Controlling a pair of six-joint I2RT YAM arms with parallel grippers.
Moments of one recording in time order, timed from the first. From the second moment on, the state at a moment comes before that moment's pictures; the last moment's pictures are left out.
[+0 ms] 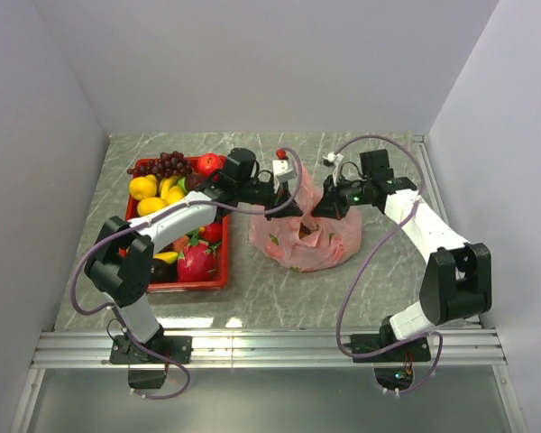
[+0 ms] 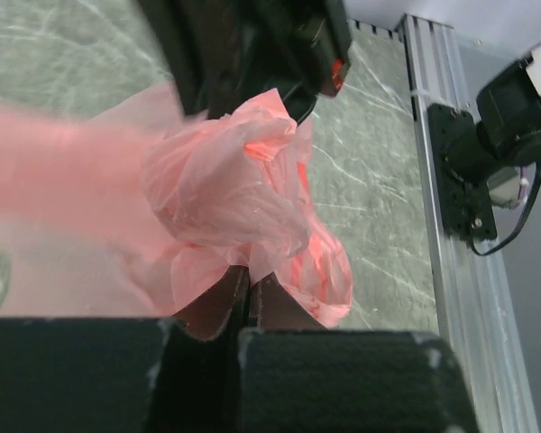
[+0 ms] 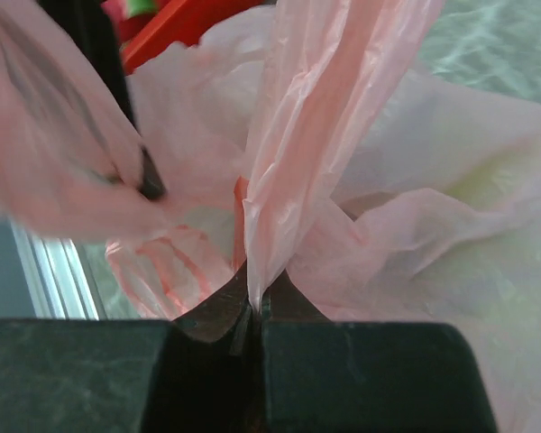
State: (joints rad) left arm -0.61 1.72 1.26 0.05 0.89 0.09; right arm 0.18 1.49 1.12 -0.50 -0.88 -0.33
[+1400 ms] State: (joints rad) left arm -0.67 1.78 1.34 -0.05 0.84 0.20; right arm 0.24 1.58 1.27 -0.77 -0.91 -0.47
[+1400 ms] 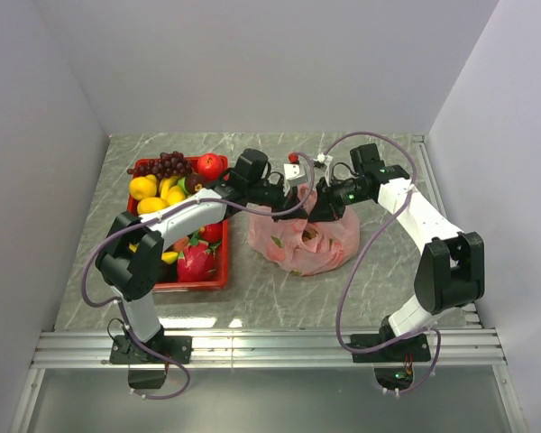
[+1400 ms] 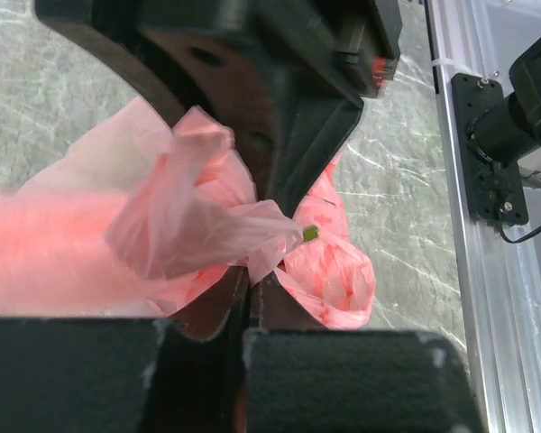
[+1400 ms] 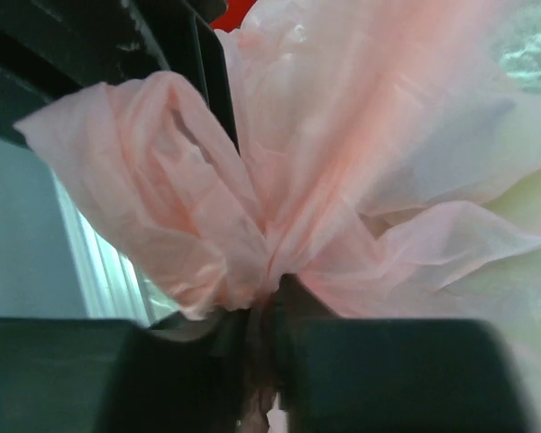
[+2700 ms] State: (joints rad) left arm -0.66 1.72 1.33 -0.10 0.73 0.18; right arm 0.25 1.63 1.36 -0.99 -0.99 -0.65
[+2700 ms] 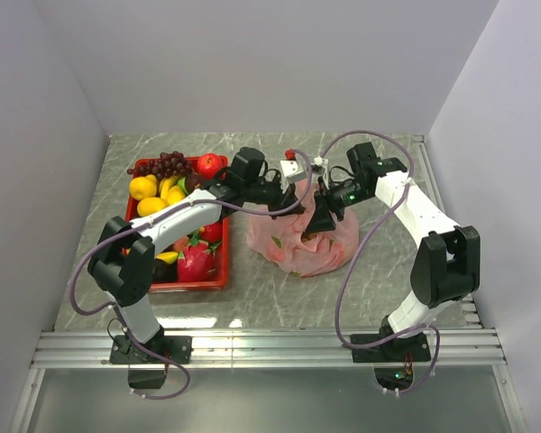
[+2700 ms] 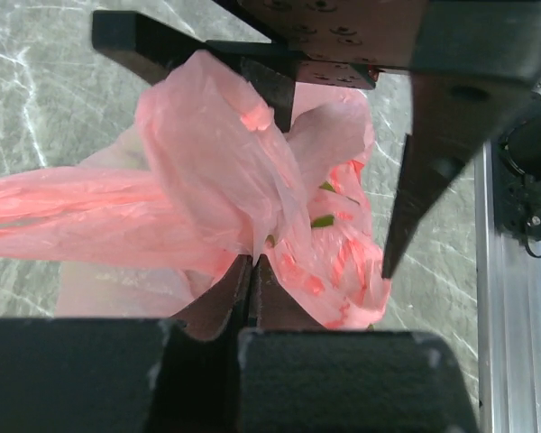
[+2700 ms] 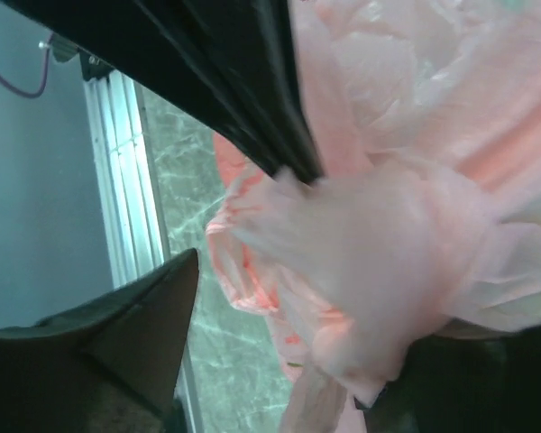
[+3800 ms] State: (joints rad) left arm -0.44 1.59 1.48 -0.14 0.67 0.00; right arm 0.24 1.63 1.34 -0.96 -1.02 -0.74
